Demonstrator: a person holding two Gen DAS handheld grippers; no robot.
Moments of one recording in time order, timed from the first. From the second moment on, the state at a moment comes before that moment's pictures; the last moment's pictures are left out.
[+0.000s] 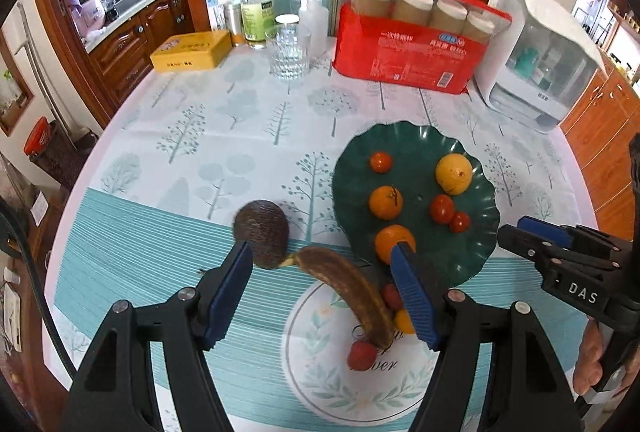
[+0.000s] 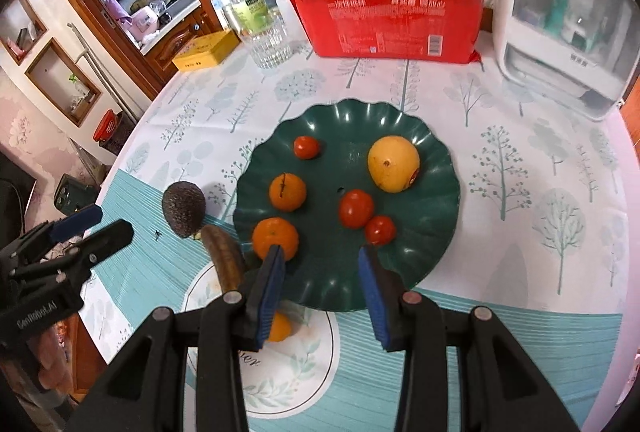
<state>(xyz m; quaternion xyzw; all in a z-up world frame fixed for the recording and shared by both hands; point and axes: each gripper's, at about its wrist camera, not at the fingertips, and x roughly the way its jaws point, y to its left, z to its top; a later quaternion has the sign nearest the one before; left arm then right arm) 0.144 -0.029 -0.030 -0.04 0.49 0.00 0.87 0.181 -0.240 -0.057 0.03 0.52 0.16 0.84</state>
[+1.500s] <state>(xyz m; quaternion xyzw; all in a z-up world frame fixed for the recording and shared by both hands) 0.226 0.074 -0.127 -0.06 0.56 -0.11 0.82 0.165 -0.104 -0.146 -0.03 0.60 0.12 0.79</state>
